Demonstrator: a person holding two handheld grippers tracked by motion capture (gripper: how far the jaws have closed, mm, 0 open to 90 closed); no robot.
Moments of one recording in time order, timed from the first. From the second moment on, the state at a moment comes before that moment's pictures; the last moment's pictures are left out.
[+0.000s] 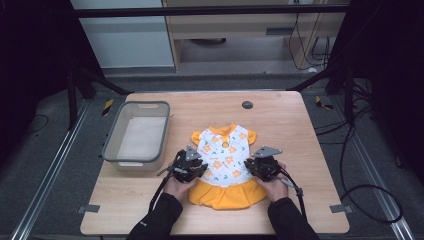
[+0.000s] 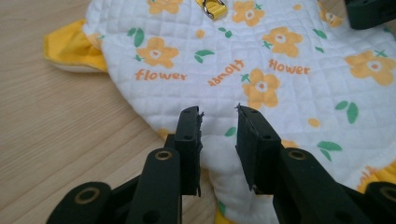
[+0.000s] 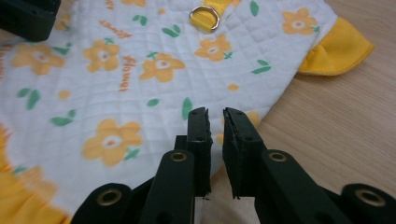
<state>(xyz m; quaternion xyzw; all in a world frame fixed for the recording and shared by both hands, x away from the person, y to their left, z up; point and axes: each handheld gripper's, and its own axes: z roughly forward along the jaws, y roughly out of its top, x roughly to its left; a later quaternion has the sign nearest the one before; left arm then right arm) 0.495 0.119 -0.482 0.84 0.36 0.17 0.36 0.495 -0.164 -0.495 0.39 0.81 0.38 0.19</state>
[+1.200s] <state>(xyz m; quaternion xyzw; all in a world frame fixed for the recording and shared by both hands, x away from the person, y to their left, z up) 0.415 0.250 -0.471 0.78 0.42 0.19 0.43 0.438 -0.252 -0.479 0.48 0.72 0.45 0.23</state>
